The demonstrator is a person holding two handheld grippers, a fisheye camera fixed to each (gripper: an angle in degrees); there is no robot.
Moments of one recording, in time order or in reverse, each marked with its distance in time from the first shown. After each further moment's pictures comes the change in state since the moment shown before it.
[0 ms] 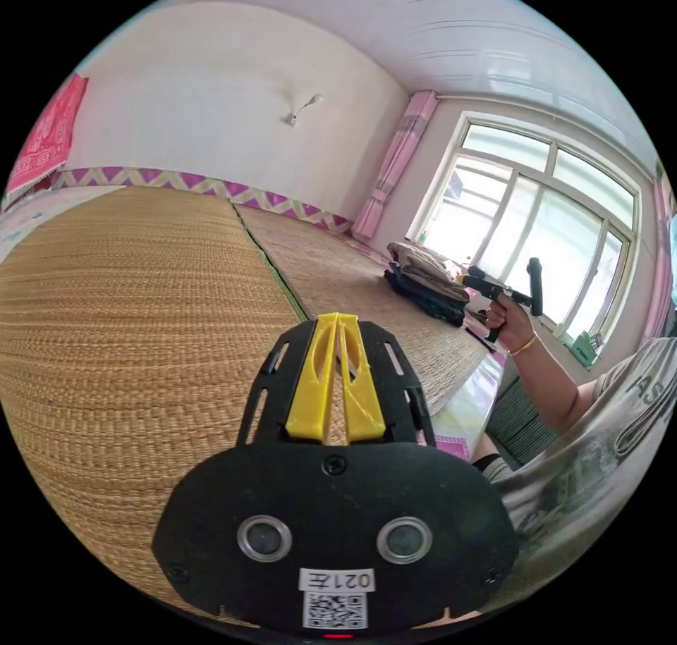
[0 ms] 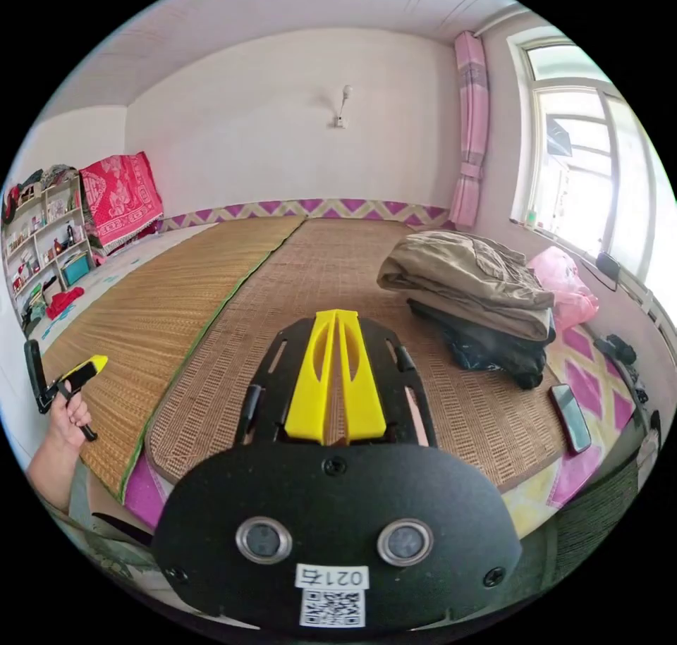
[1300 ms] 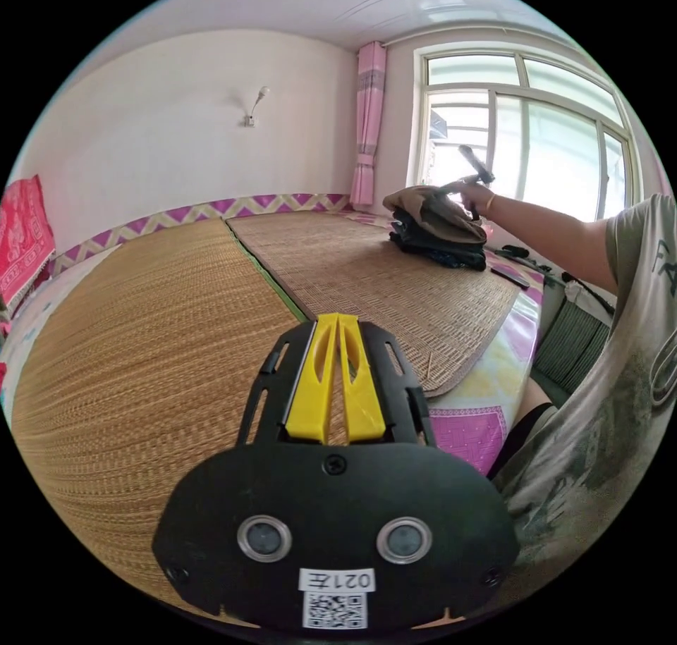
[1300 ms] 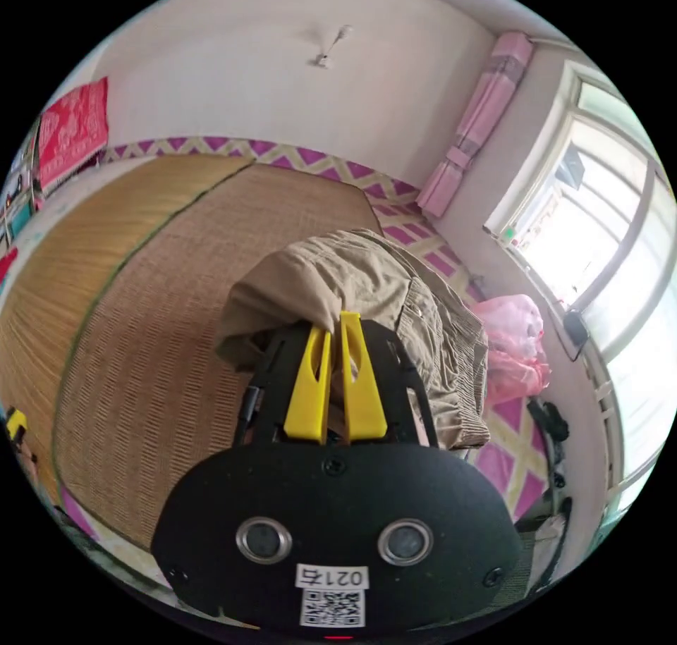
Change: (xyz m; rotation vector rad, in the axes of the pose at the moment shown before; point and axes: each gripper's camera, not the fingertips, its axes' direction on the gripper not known) left arm 0.108 -0.034 0.022 -0.090 -0.160 0.277; right arm 0.170 -0.139 0.312 -0.228 0.212 -0.131
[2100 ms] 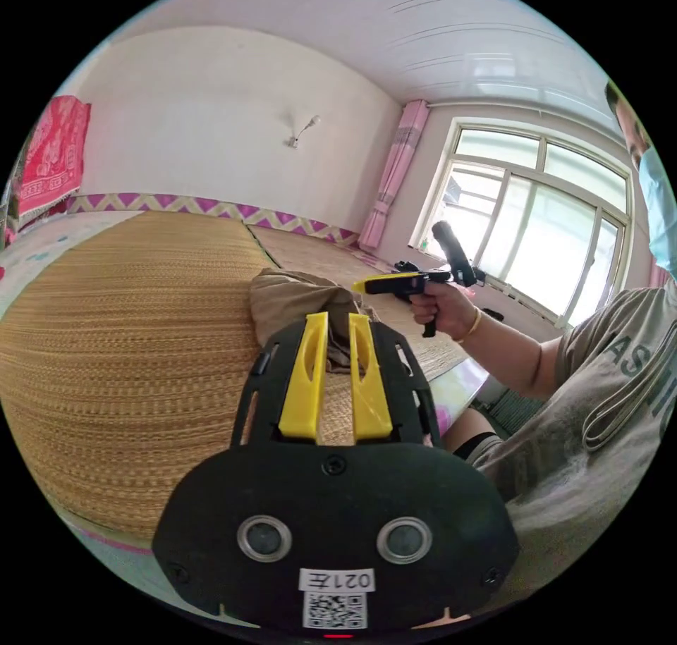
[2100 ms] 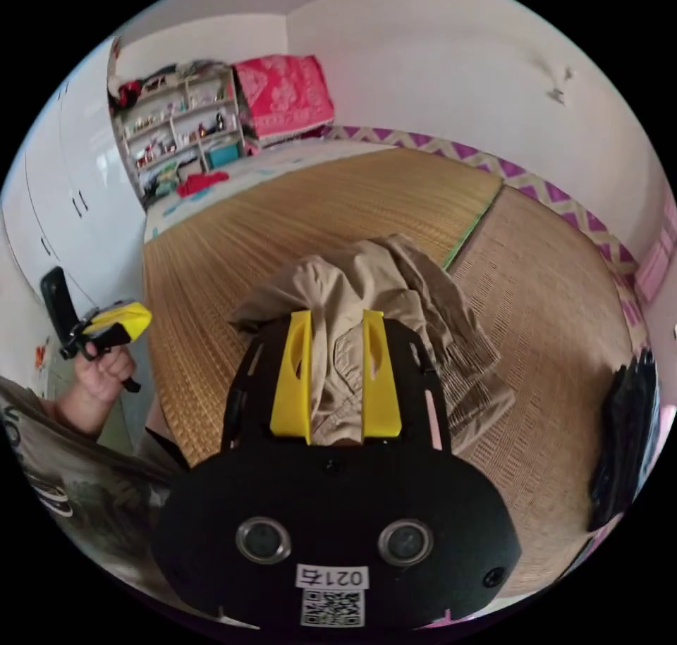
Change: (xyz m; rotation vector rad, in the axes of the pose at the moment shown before) left arm -0.099 0.011 -0.129 0.130 0.097 -0.206; right arm -0.458 0.105 -0.157 0.009 -0.747 -0.376
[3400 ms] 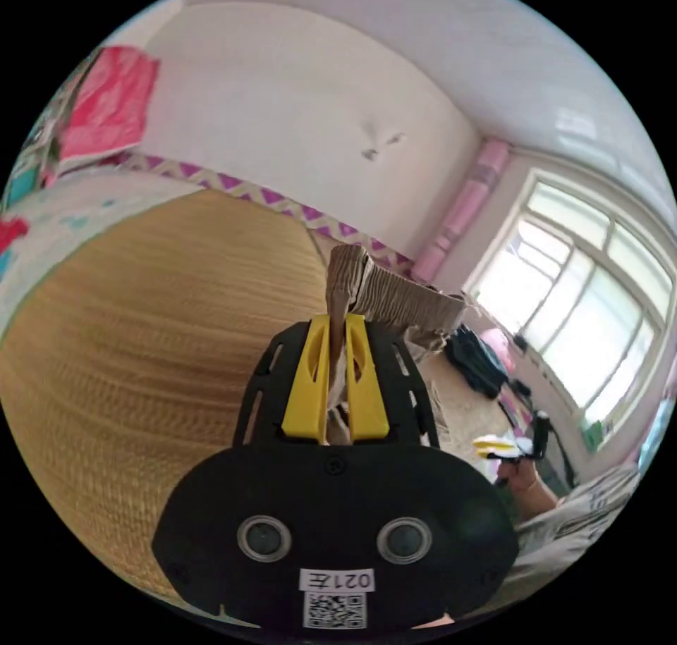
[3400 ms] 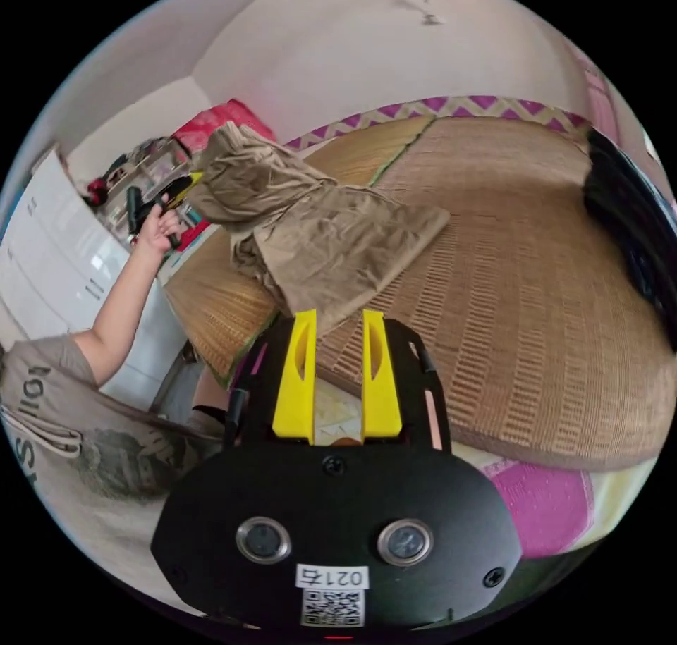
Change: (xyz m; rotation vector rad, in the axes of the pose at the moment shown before) left arm -0.262 -0.095 0.038 0.046 -0.178 -0.358; right arm -0.025 0.163 -0.206 0.019 -0.136 0.308
